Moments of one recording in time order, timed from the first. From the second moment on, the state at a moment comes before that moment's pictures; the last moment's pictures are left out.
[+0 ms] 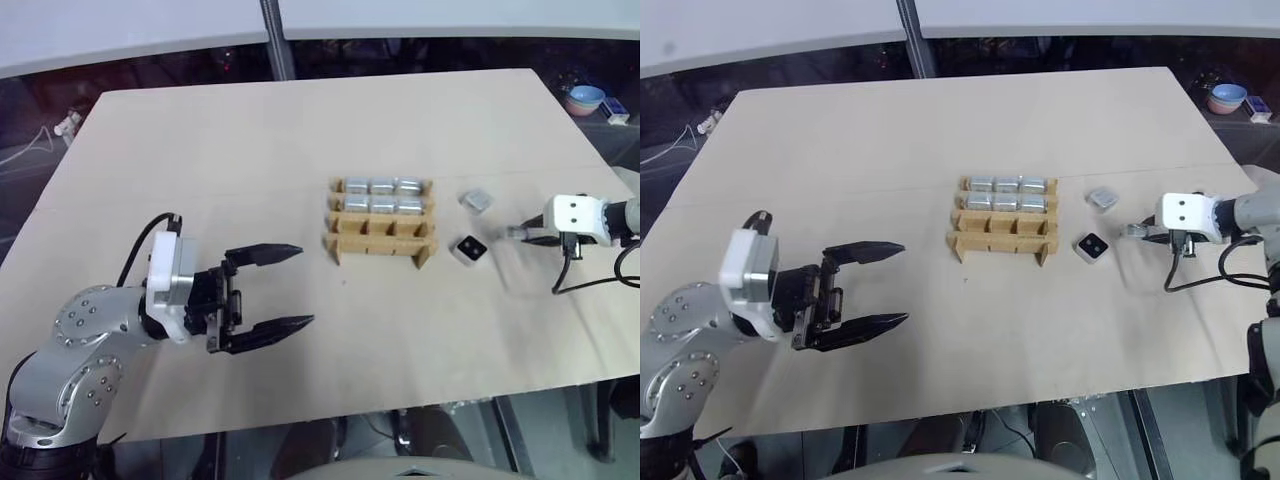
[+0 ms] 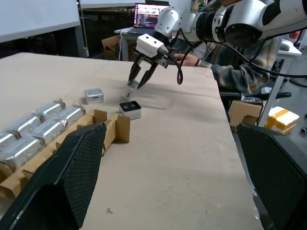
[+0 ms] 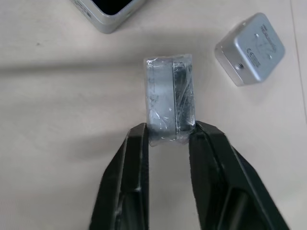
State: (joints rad) left arm 0.05 0.79 0.31 -0.56 -0.85 0.36 -1.13; right arm -0.89 -0.91 0.18 1.08 -0.15 -0.64 1.32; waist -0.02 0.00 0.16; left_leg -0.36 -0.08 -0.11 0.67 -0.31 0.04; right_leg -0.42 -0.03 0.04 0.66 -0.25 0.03
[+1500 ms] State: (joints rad) left arm 0.43 0.68 0.54 -0.62 -0.75 0.25 -1.00; right arm -0.96 -0.48 0.38 0.32 0.07 0.43 1.22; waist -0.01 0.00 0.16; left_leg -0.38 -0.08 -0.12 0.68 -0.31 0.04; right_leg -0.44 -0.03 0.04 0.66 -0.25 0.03
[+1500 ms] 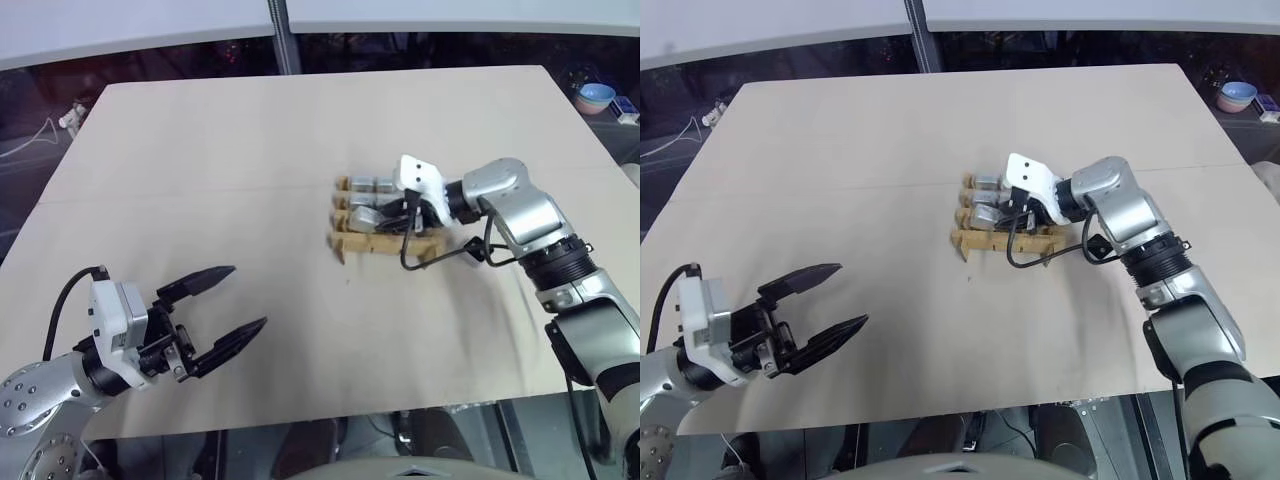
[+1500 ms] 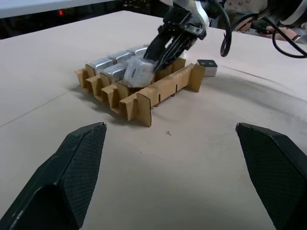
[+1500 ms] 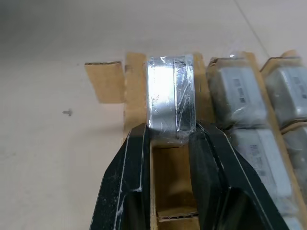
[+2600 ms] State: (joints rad) left arm 0.16 0.73 0.37 -0.50 -0.74 0.27 -1.05; right arm -0.23 -0.49 -0.18 -0.70 0.22 1.09 0.68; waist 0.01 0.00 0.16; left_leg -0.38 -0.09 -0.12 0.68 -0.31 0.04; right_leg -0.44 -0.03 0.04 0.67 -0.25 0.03
